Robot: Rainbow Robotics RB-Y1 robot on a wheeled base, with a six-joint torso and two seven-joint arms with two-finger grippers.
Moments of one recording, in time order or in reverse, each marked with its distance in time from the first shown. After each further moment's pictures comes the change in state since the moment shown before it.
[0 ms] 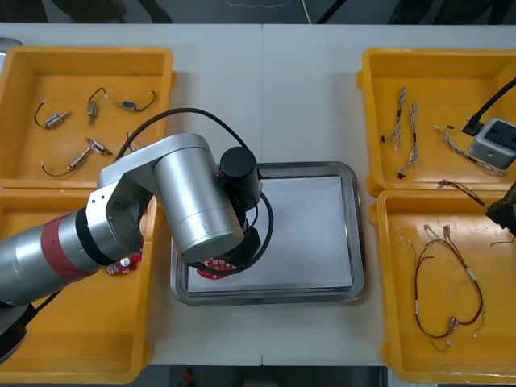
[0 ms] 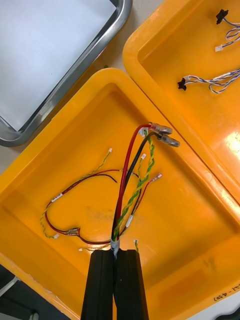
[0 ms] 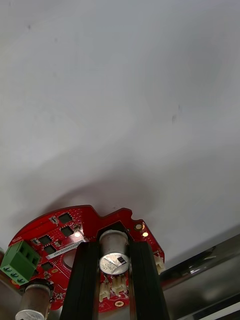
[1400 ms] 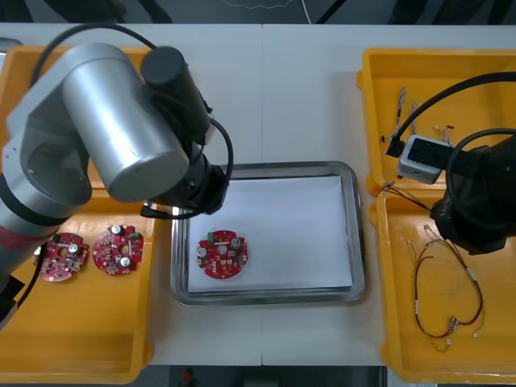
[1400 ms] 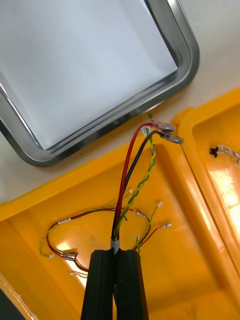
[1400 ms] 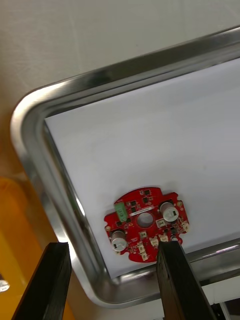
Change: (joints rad) right arm -0.215 0.007 0.326 -0.058 0.057 -0.038 0.000; left arm 0.002 0.047 0.334 -0.166 0.050 0.228 0.085
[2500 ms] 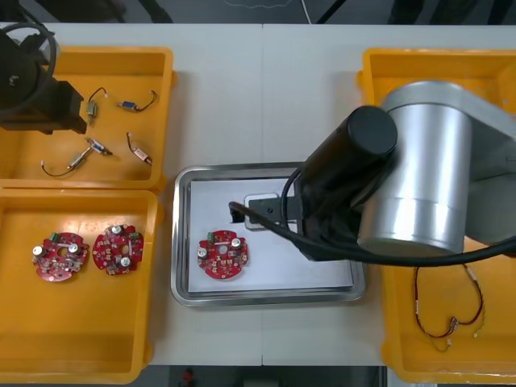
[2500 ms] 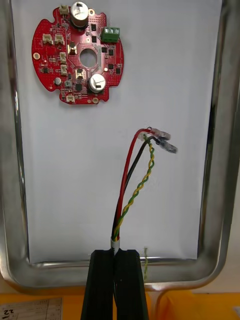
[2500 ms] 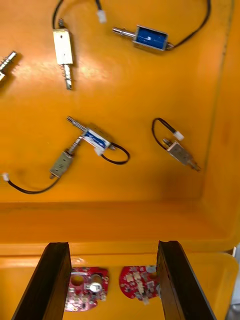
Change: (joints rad) right arm -0.334 0.318 0.638 0.166 0.366 -0.148 0.209; left arm 0.002 0.202 0.537 0.436 0.094 -0.037 -0.485
